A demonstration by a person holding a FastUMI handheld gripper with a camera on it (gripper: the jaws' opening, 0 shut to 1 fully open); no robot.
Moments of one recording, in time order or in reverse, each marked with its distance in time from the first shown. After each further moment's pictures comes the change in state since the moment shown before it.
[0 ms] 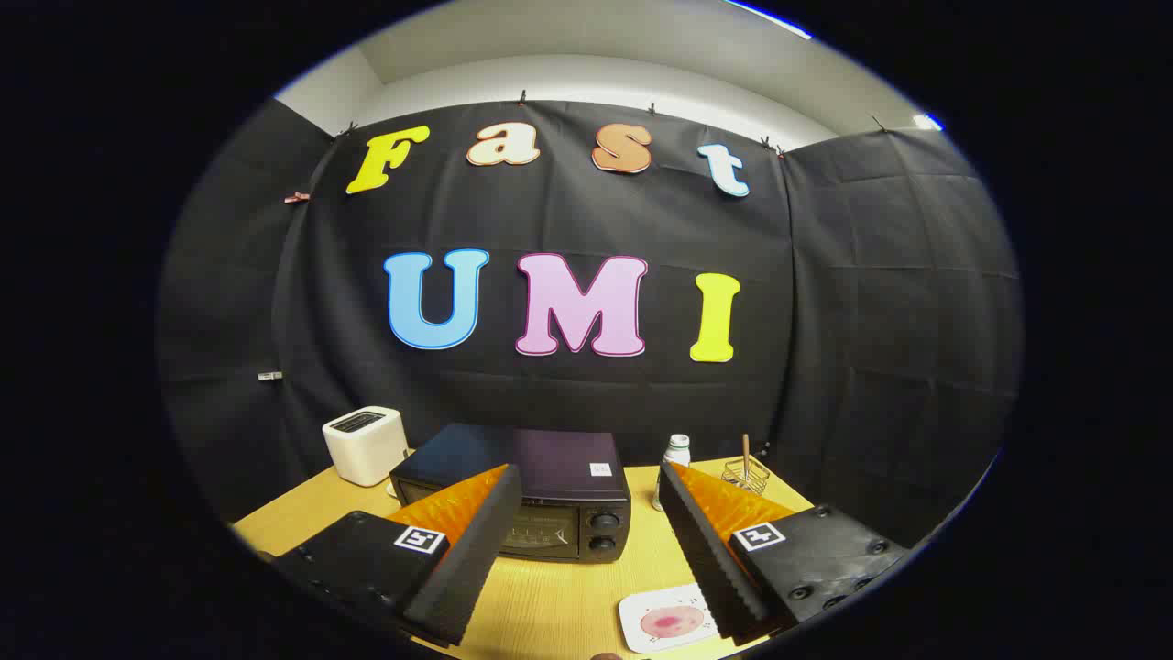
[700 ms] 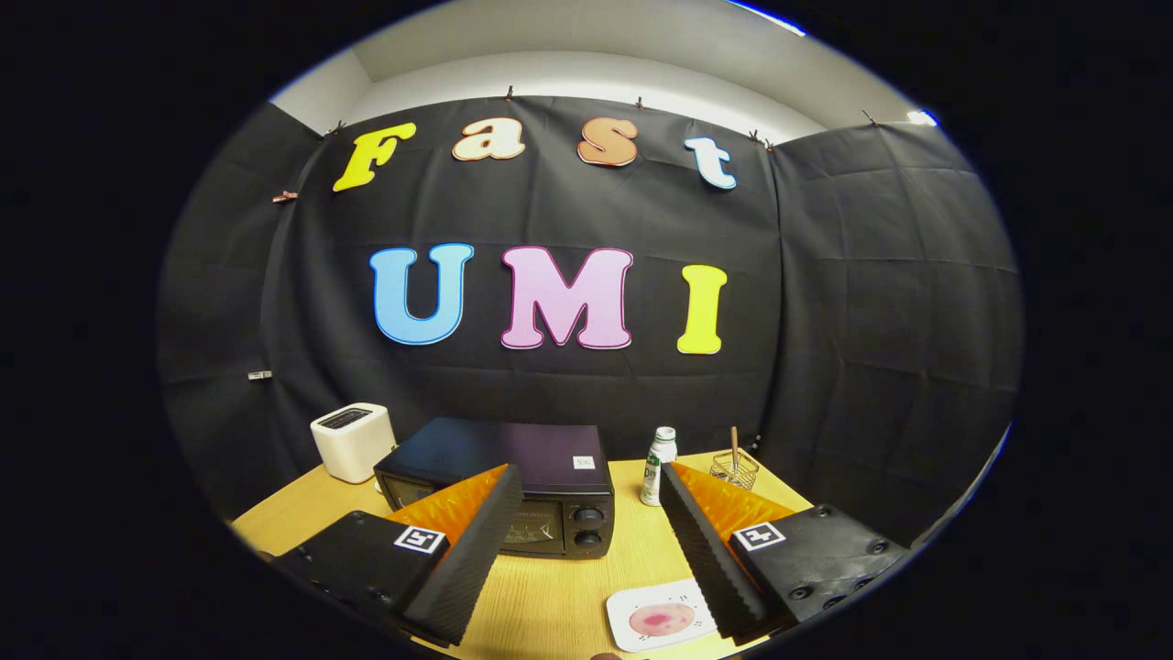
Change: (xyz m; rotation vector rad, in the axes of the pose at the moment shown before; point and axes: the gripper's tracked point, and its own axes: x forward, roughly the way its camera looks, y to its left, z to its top) arm 0.004 -0.017 -0.011 0.004 0.018 -0.031
